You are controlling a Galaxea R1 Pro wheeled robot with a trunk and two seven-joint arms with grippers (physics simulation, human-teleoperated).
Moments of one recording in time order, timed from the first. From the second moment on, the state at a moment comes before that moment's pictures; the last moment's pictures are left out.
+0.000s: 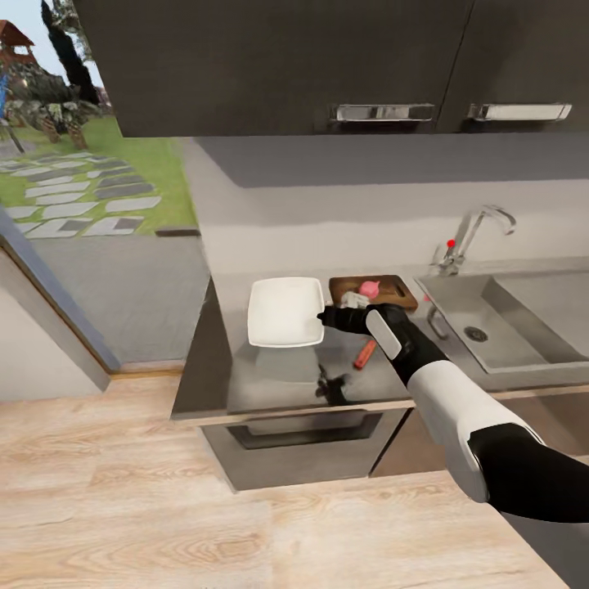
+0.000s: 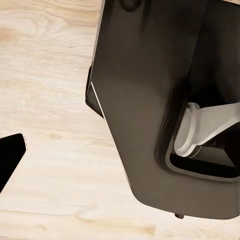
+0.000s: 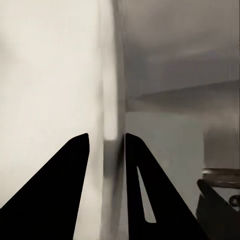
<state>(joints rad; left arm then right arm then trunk) 0.43 -0.05 0.07 -0.56 0.14 -0.33 -0.04 -1.20 0.06 0.20 -0.56 -0.53 0.61 0.13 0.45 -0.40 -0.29</state>
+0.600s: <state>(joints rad) 0.43 -0.05 0.07 -0.56 0.14 -0.33 -0.03 -1.20 0.05 0.20 -0.56 -0.54 0.72 0.14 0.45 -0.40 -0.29</state>
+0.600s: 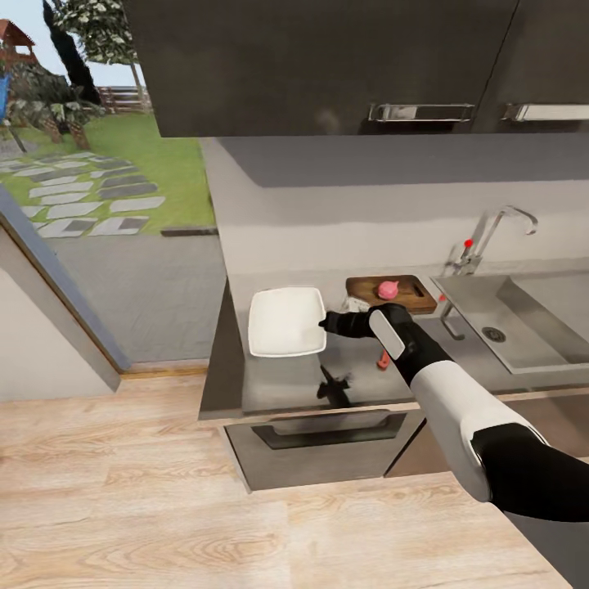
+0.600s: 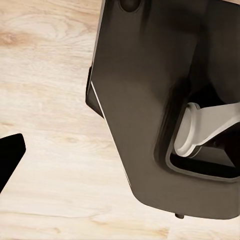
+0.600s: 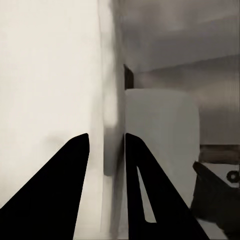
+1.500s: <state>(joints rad) 0.43 -0.05 0.07 -0.56 0.14 -0.33 -0.03 -1.20 0.05 0.19 -0.57 -0.55 0.89 0.16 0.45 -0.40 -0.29</state>
